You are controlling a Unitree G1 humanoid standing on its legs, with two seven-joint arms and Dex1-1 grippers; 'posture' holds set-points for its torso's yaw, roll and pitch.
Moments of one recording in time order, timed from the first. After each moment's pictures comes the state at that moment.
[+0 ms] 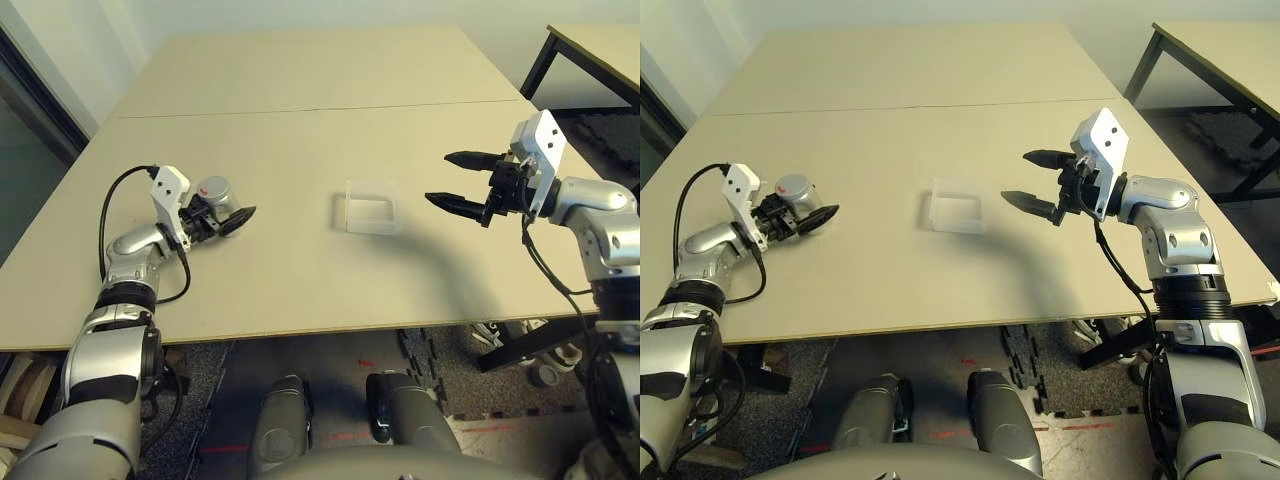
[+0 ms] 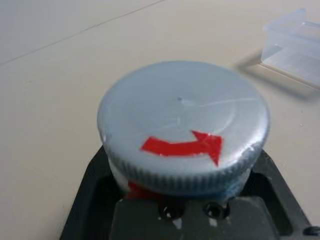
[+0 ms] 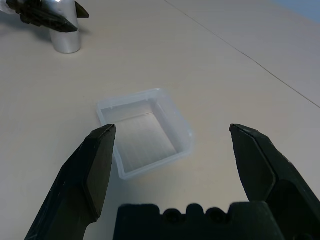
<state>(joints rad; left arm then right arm) -0.71 0.56 0.18 1.14 -0.20 -0.32 -1.07 -0.57 -0.63 -0.06 0.23 0.29 0.24 1.11</state>
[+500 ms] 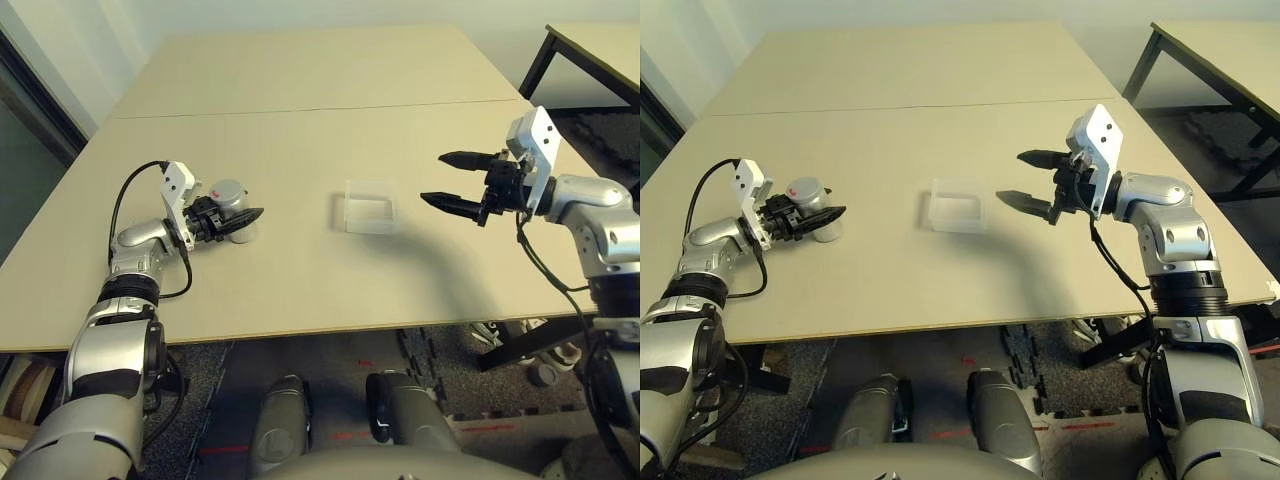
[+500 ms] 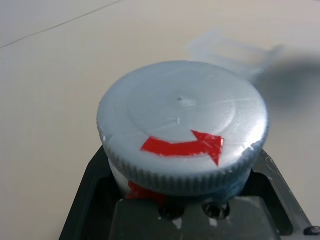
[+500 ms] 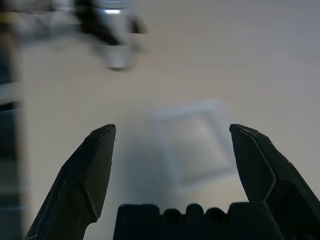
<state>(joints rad) -0.72 0.56 0.13 0.91 -0.24 -0.10 -1.37 -0.62 -0.61 0.04 0.12 0.39 0.45 1.23</state>
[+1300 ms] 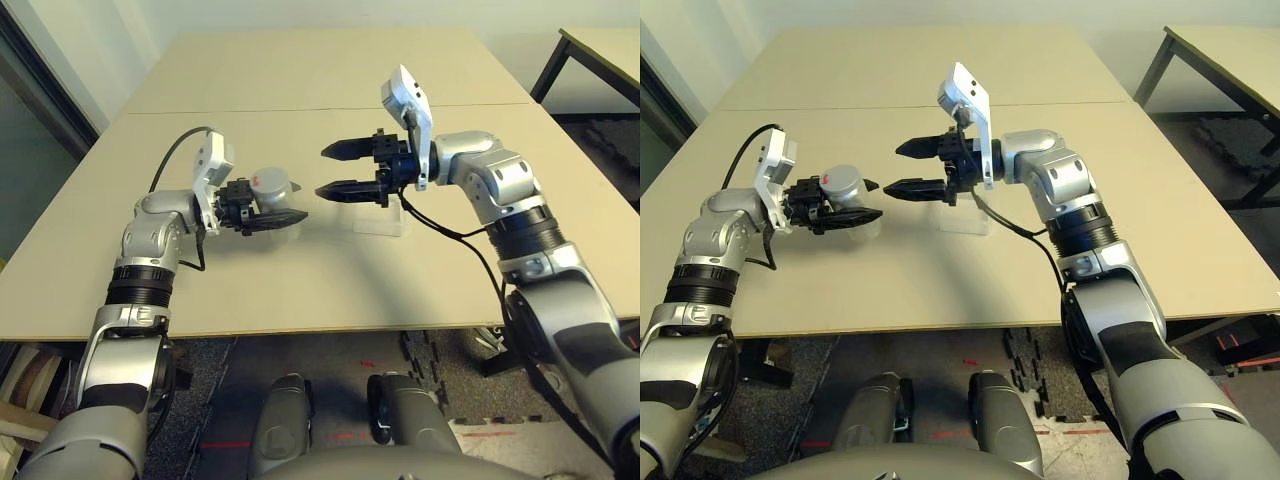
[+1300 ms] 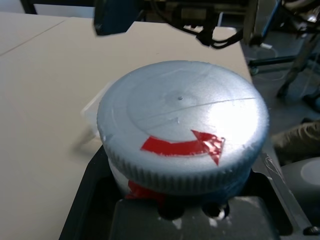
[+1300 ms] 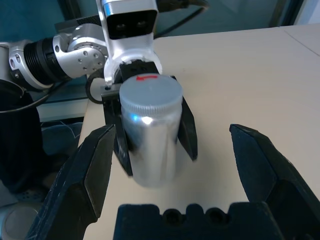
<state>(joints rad) -0.65 0.50 0.01 0.42 -0.35 0.26 -1.42 -0.98 -0.27 0.20 0.40 0.33 0.49 1.22</state>
